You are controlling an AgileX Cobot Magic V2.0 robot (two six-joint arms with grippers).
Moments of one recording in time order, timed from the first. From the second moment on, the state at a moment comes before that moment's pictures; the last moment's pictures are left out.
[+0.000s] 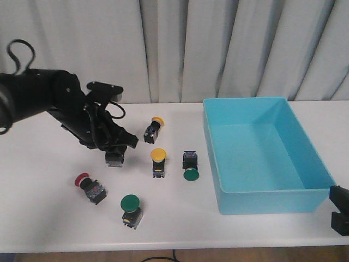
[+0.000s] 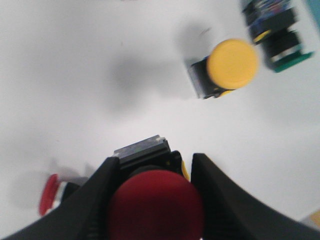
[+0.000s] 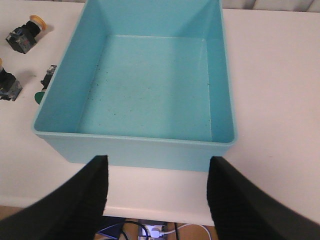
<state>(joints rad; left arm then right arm) -0.36 1.83 -1.41 -0.17 0.80 0.14 0.03 0.64 -0.48 0.11 0.52 -0.11</state>
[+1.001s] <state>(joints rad) -0.49 1.38 -0.89 -1.15 0.70 1.74 0.03 1.07 -0.75 0.64 0.82 -0.88</state>
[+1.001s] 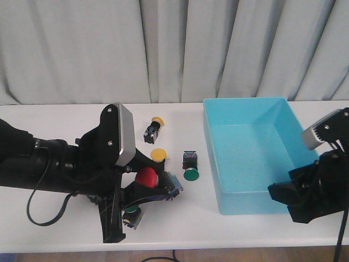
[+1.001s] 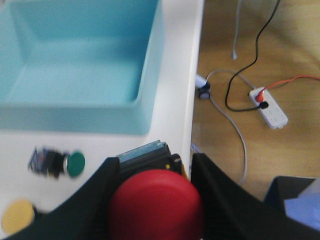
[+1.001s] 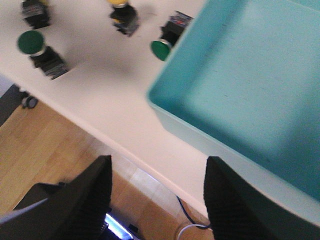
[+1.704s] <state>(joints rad) -0.49 1.38 -0.89 -1.28 0.82 2.10 0.43 1.40 -0.95 0.88 0.74 -1.64</state>
